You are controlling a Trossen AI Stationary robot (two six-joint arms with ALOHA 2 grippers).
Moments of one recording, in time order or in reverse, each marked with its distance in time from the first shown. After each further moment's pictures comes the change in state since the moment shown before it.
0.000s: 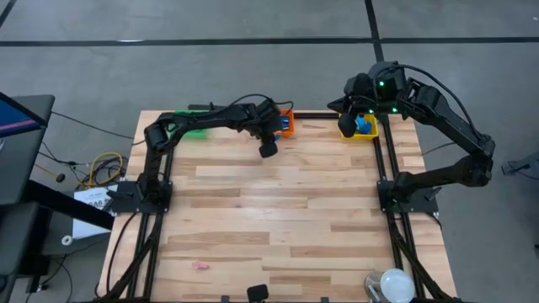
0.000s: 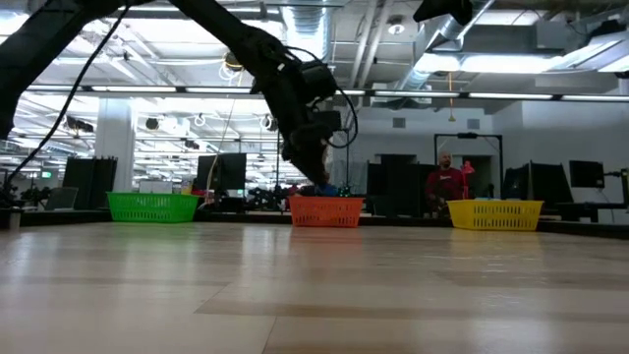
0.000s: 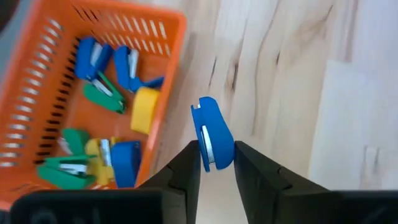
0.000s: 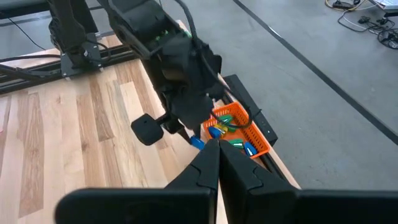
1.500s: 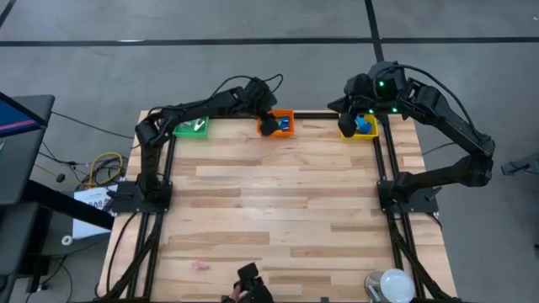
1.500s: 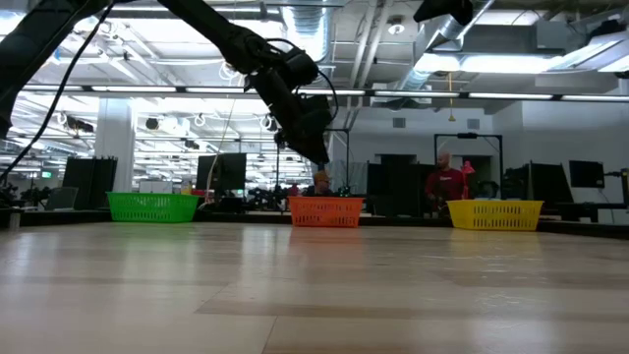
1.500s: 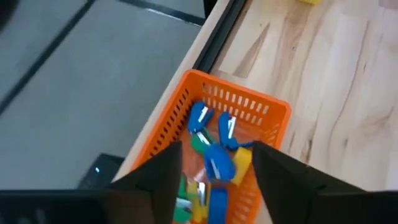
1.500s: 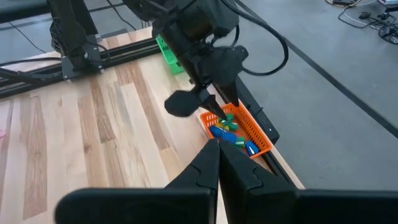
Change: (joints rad) left arm 0.124 -0.065 -0.002 0.197 -0.024 -0.046; right arm 0.001 0.000 0.000 -0.002 0.000 0.022
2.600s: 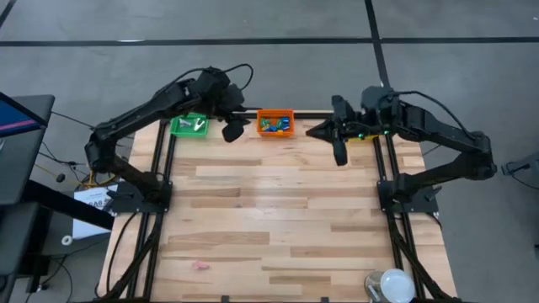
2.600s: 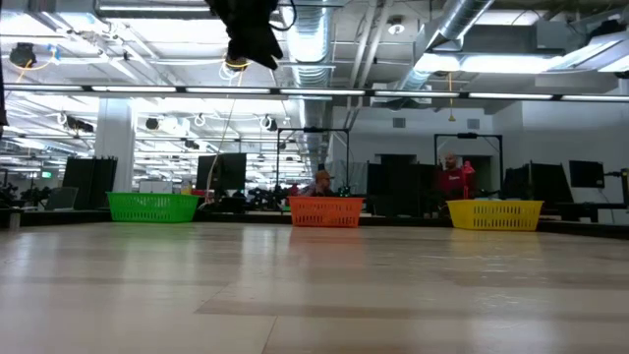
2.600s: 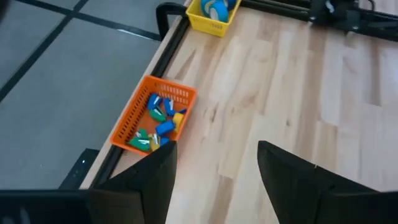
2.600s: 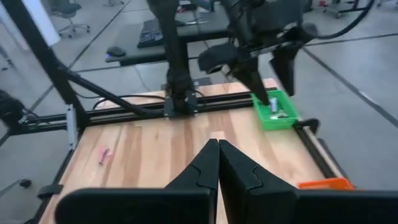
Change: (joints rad) left arm -0.080 -0.500 0.000 -0.462 0.086 -0.051; right arm 0.301 -0.032 -0.132 0.341 -0.079 0.081
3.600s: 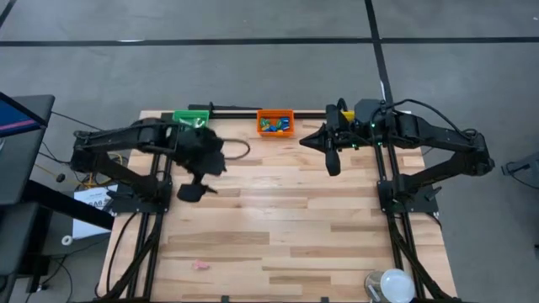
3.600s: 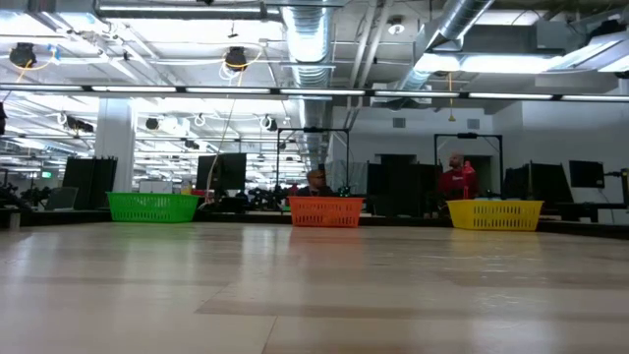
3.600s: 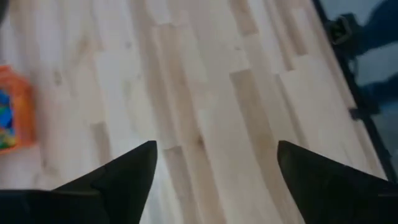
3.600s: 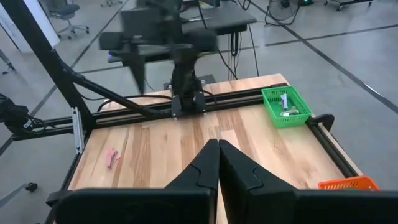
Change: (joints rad) left arm -0.508 -0.165 0.000 -0.433 0.028 0.098; right arm 0.145 0.044 -0.001 0.042 0.140 0.082
